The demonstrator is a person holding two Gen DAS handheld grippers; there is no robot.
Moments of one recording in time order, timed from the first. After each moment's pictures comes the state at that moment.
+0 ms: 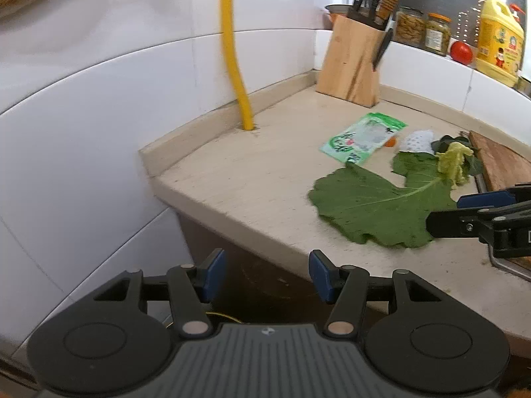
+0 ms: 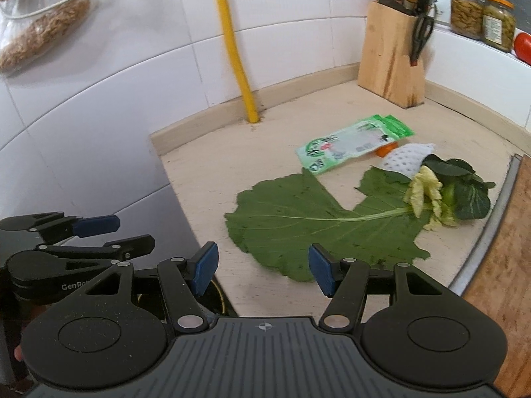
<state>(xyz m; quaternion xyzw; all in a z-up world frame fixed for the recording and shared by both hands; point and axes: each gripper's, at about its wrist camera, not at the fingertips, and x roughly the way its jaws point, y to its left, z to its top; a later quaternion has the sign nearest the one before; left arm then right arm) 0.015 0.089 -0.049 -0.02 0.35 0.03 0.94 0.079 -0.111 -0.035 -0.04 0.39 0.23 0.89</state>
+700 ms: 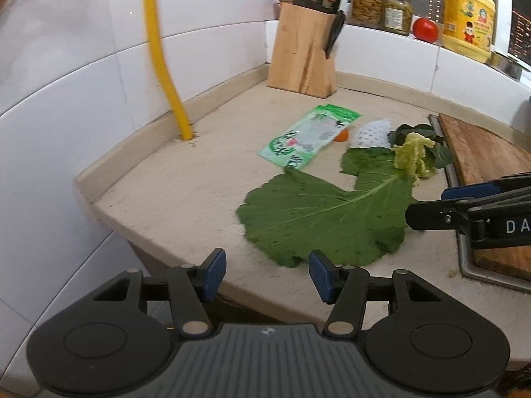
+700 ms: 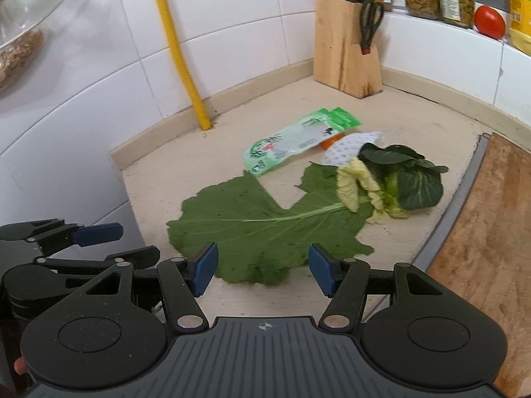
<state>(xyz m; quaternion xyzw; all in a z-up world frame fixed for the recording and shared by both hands) 0.053 0.027 -0.048 0.01 0.37 -0.02 0.93 0.101 -0.167 -0.038 0.00 0.39 0.19 0.90</state>
